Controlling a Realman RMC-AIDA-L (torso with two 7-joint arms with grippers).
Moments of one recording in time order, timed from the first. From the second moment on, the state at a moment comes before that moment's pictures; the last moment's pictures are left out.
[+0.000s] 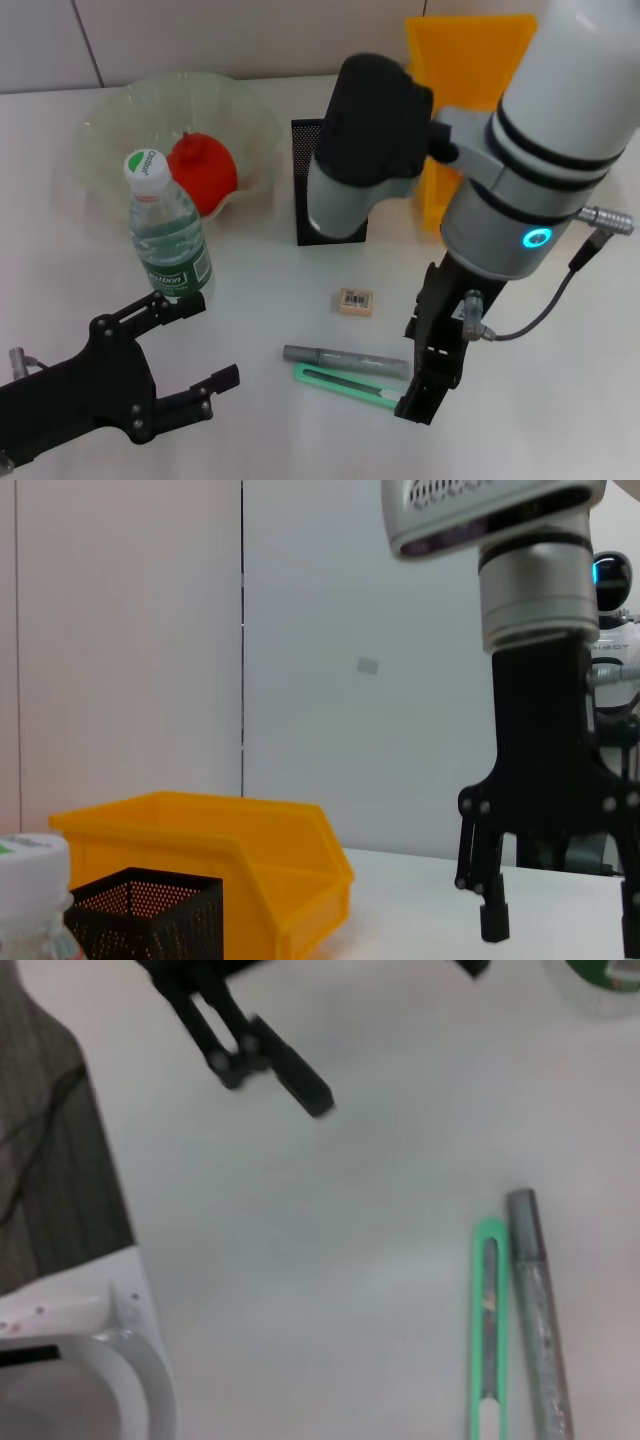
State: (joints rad) left arm -0.29 -2.06 0.91 0.41 1.64 1.71 -0.75; right arm 0.81 2.09 -1.67 -1.52 -2.44 -1.95 2.70
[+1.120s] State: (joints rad) left arm -0.29 -2.07 0.92 0.41 1.64 1.71 -0.75; right arm 0.79 2.09 -1.92 -1.42 -2.47 -1.75 2.92
